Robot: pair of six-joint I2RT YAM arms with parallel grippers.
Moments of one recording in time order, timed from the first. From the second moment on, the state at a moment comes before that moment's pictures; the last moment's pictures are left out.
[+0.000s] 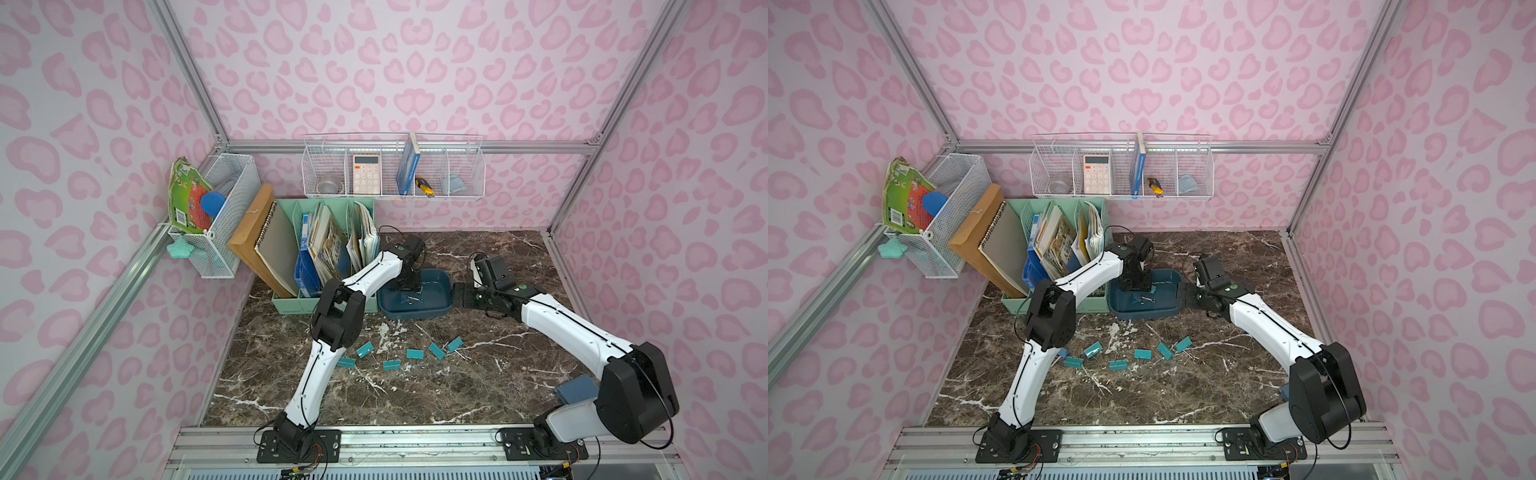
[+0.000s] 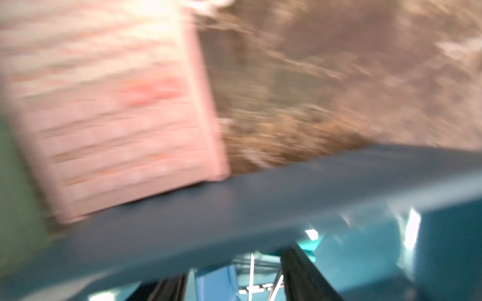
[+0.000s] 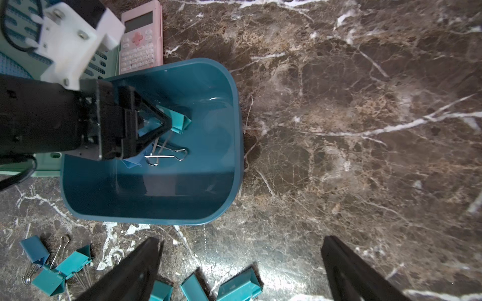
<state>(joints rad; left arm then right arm) -0.53 2.39 2.09 -0.96 -0.03 -0.47 0.48 1.46 1.05 -0.50 -0.01 0.45</state>
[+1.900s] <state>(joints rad) -0.53 2.18 1.96 -0.95 0.00 -0.48 0.57 1.50 1.09 -0.47 -0.03 0.44</state>
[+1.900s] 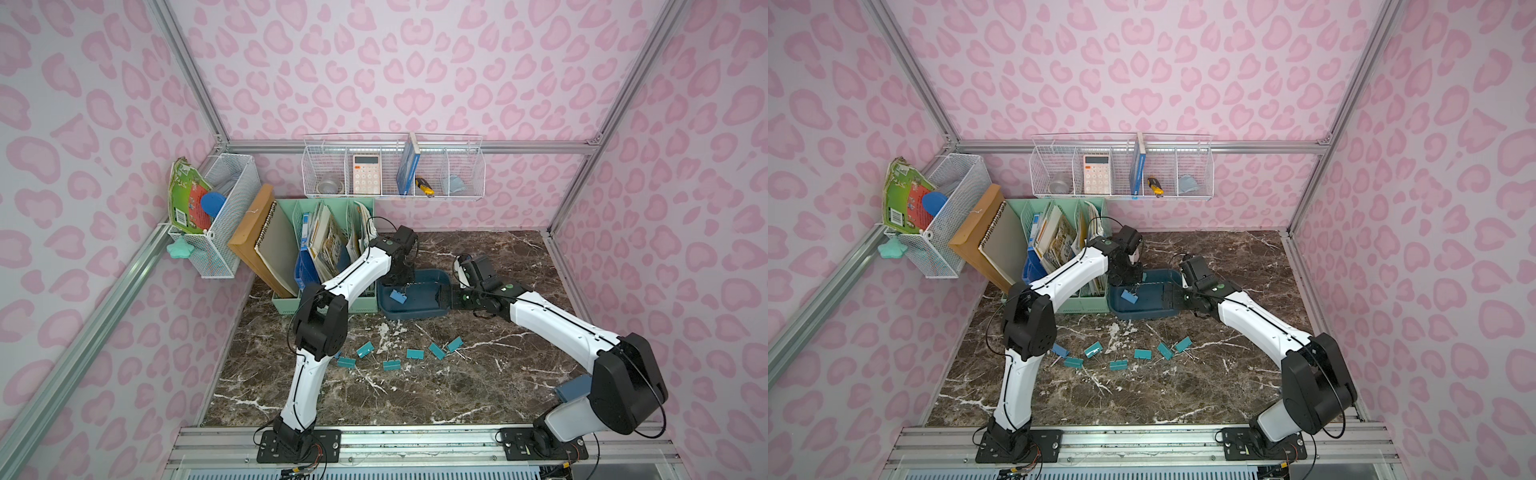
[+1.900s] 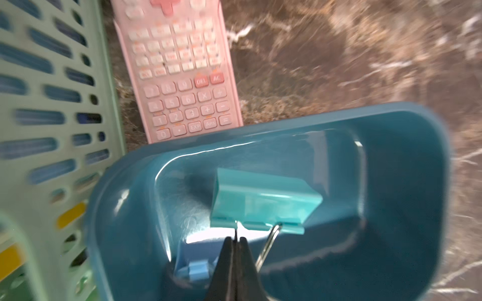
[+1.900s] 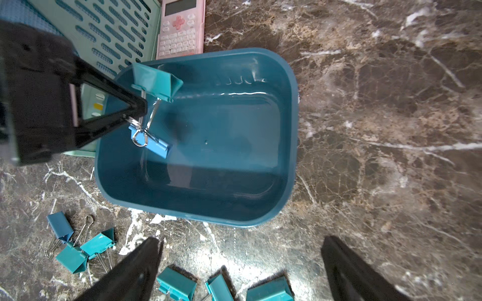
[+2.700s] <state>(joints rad) -0.57 2.19 1.76 -0.77 -0.14 -0.50 0.60 1.35 0.97 -0.46 0.01 0.50</state>
